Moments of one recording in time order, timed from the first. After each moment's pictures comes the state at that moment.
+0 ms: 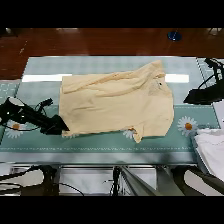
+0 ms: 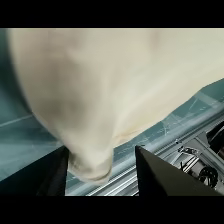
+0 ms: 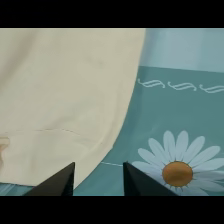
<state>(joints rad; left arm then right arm) 0.27 -1.44 0.70 1.00 -1.38 -1.17 -0.27 -1.15 1.12 -1.30 1.39 1.27</state>
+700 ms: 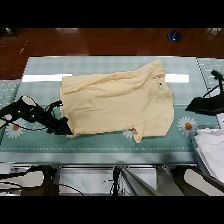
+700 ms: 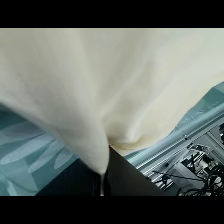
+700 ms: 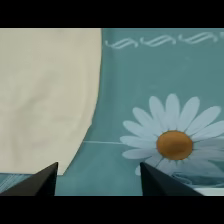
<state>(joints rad) 0.16 -1.48 0.70 1.02 -1.35 -1.20 -0.42 -1.17 0.98 -1.27 1.40 1.24</state>
